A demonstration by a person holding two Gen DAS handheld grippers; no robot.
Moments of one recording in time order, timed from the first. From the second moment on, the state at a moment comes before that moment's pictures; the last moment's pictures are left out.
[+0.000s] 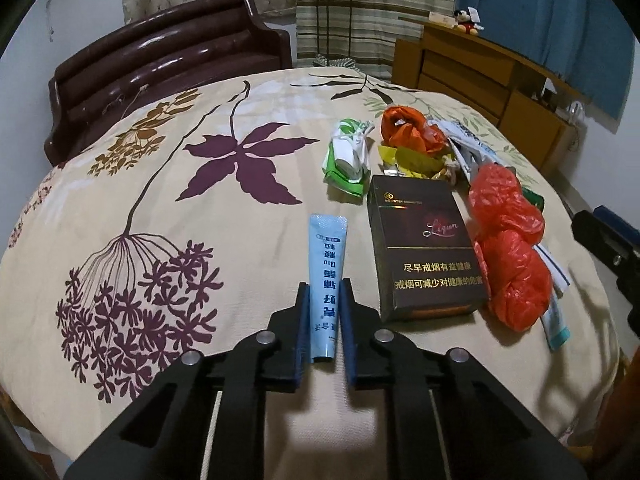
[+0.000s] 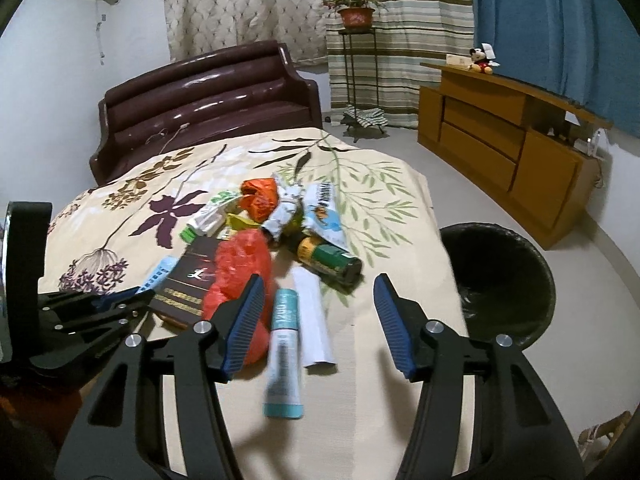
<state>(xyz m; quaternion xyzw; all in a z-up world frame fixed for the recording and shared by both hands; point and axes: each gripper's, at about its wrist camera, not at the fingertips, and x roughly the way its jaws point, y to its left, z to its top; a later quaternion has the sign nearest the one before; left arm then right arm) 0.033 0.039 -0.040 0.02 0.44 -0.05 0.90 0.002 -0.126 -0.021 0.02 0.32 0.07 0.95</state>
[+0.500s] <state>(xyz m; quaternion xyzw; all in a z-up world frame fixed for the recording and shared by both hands) 0.022 0.065 -0.017 0.02 0.38 0.00 0.93 0.021 -0.081 -0.031 0.00 0.34 0.11 0.93</state>
